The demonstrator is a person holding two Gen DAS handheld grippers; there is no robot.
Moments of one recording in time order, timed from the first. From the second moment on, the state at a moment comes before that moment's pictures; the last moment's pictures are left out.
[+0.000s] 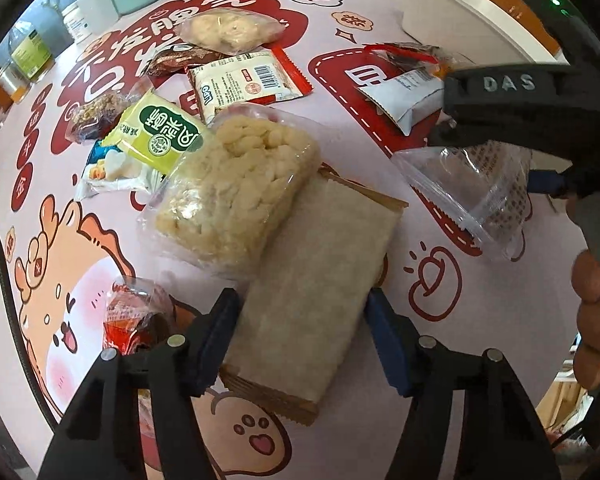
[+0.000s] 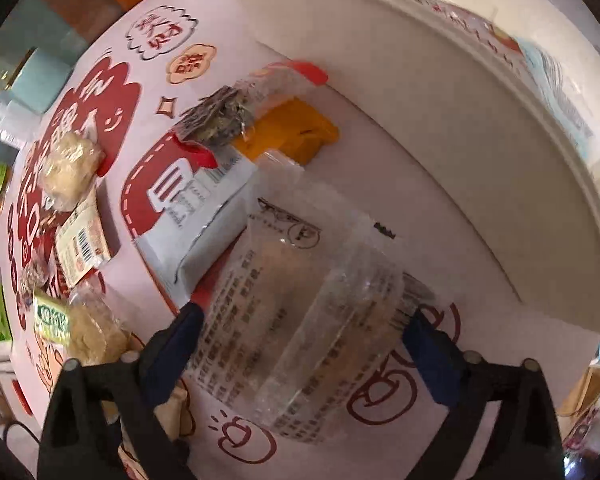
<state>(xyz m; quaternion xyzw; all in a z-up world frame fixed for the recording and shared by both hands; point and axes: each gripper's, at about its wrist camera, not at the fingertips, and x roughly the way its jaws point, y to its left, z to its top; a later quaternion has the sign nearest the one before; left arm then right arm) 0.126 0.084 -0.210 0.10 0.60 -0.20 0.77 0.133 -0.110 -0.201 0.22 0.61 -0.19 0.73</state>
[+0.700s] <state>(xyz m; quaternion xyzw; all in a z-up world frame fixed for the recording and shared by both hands) 0.092 0.058 -0.083 0.06 0.52 -0.19 0.83 0.072 -0.109 -0.115 0.13 0.59 -0.04 0.80</state>
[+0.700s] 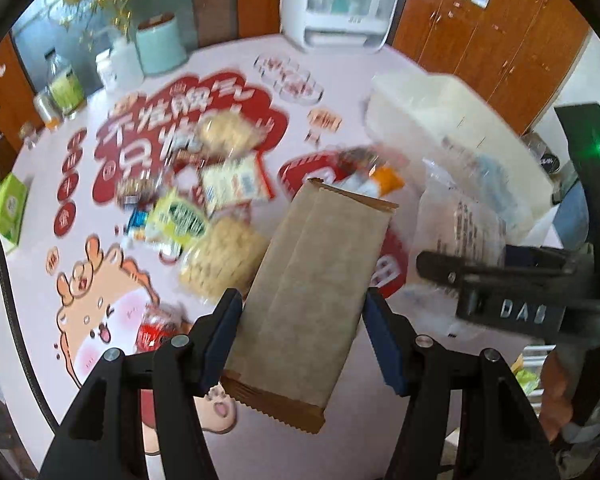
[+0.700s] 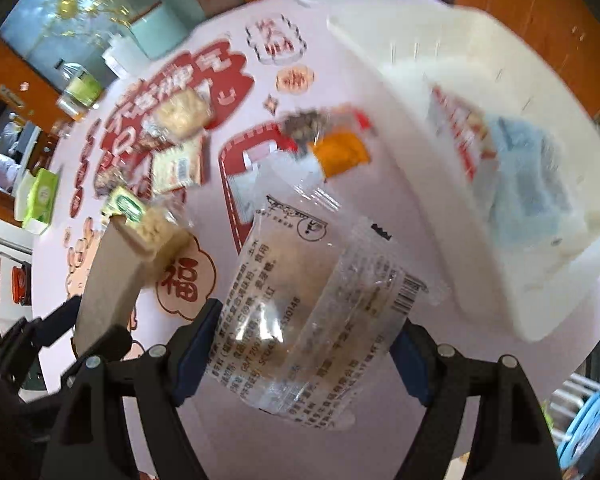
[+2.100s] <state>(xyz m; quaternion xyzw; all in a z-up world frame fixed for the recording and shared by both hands) 0.202 -0.218 0.014 0.10 0.41 -0.24 0.87 0.097 -0.325 0.016 0.06 0.40 -0.13 0.90</state>
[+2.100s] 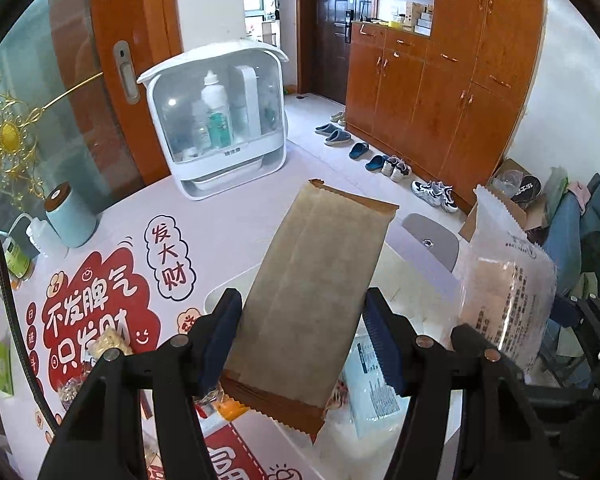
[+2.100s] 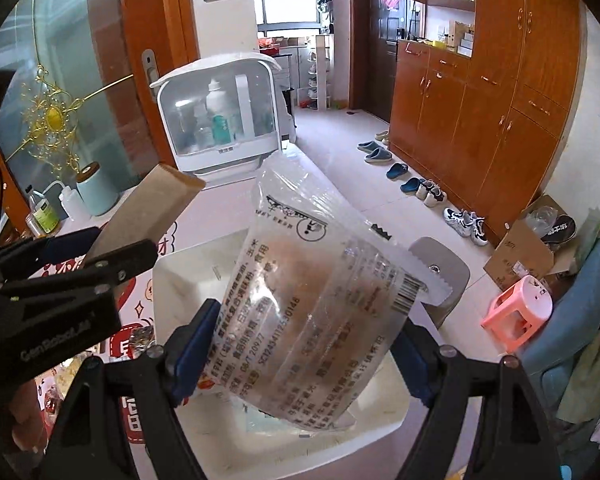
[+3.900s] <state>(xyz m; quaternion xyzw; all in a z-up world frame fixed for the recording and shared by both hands) 0.064 0.004 0.096 0.05 0.32 -0.05 0.95 0.047 -0.199 0.067 -0.04 0.34 0.00 0.94</state>
